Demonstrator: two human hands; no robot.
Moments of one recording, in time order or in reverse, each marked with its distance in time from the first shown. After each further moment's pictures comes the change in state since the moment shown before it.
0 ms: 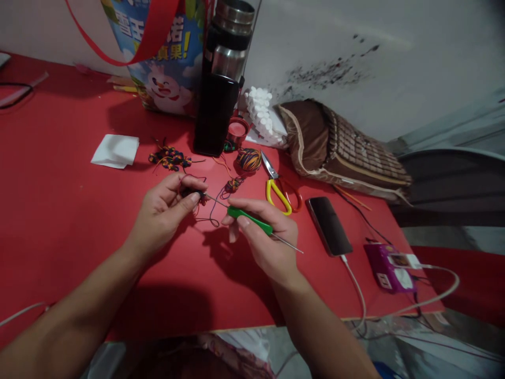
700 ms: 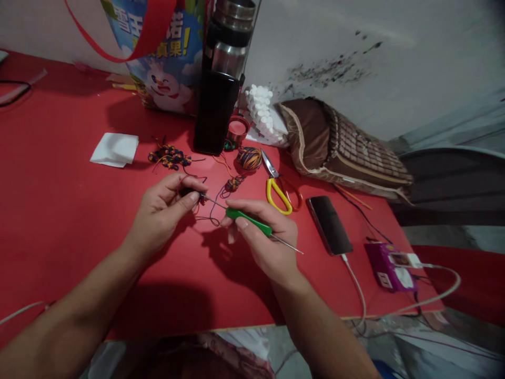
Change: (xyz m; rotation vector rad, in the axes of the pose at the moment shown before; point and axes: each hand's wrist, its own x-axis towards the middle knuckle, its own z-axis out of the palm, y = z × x) left_hand 0.000 0.001 0.000 0.016 0.013 -0.003; right_hand -0.001 0.000 0.000 -0.035 -0.015 0.007
